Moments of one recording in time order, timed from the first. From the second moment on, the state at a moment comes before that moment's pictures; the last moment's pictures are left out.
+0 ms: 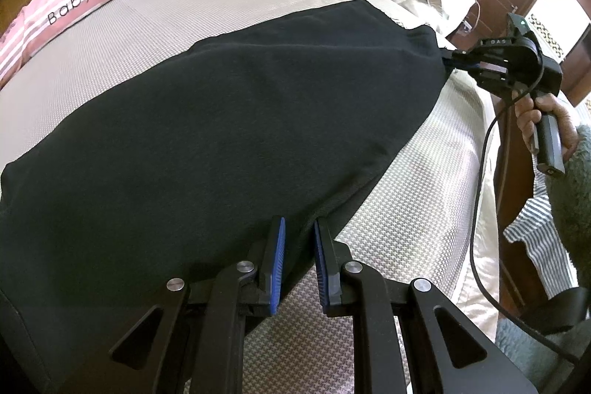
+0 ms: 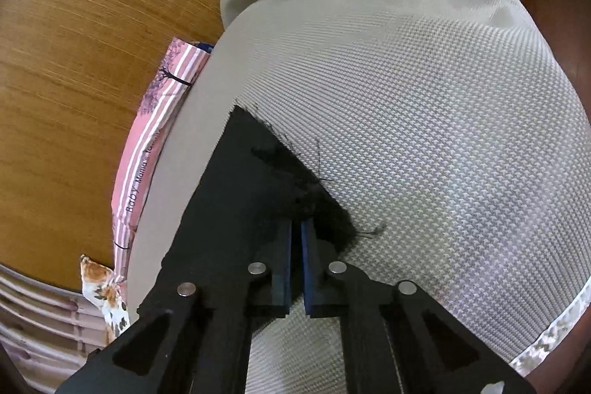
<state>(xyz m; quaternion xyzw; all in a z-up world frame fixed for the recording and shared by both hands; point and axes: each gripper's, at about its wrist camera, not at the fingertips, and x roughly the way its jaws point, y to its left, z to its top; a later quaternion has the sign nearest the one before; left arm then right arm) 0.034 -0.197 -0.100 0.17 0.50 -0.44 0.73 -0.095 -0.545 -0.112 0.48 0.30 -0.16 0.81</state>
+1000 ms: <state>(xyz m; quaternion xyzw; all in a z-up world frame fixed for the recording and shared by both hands) 0.065 -0.162 -0.066 0.12 0.49 -0.44 0.74 -0.047 -0.536 -0.061 0.39 0.34 -0.16 0.84</state>
